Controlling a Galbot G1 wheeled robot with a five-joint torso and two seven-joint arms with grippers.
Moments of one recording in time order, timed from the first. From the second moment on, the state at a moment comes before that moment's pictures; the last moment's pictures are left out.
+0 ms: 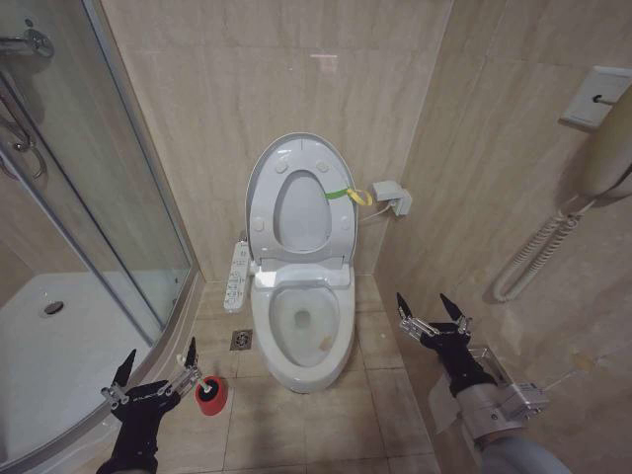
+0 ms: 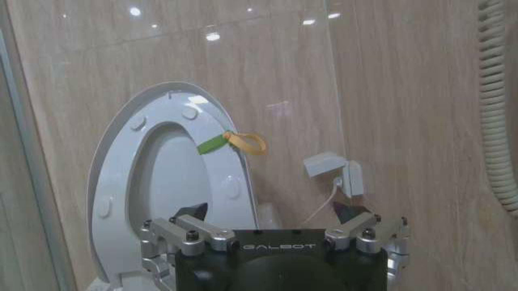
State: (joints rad) left arm 1.88 -1.39 -0.62 -2.43 -0.25 0.02 -0.23; right arm -1.63 1.33 0.66 2.36 0.43 -0.11 0.04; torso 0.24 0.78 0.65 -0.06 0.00
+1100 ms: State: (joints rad) left arm 1.72 -1.22 -0.90 -2.28 -0.51 0.01 -0.06; right arm -1.63 1.33 0.66 2.36 0.43 -0.11 0.04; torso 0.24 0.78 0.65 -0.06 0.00
